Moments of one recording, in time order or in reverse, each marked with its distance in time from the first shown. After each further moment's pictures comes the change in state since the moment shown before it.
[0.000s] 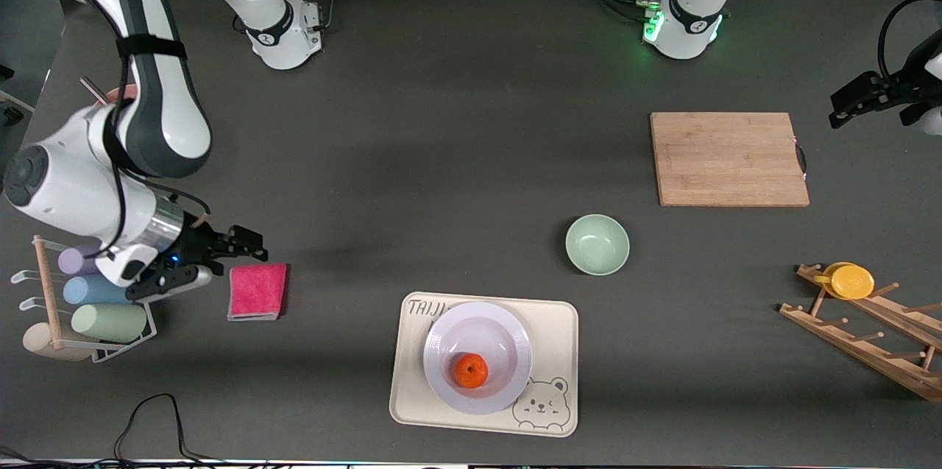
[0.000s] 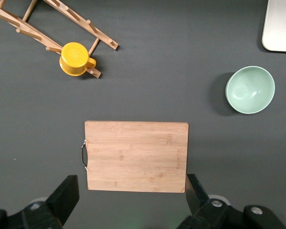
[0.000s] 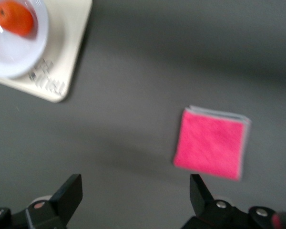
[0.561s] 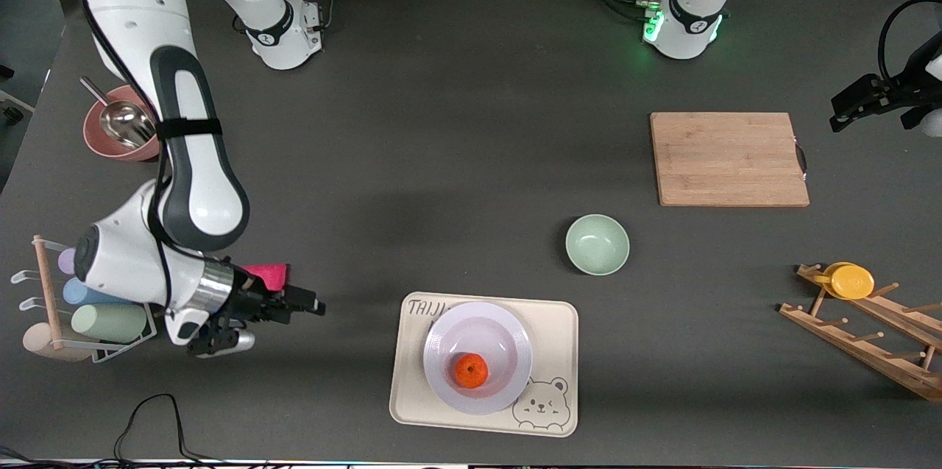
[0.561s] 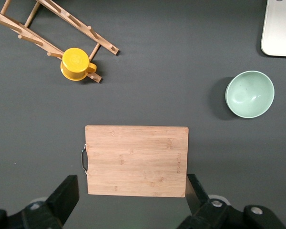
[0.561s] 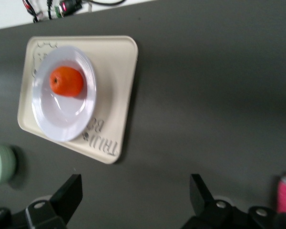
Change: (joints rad) left arm 0.000 0.003 -0.001 0.000 0.001 0.020 0.000; right arm -0.084 0.316 0.125 0.285 0.373 0.054 0.000
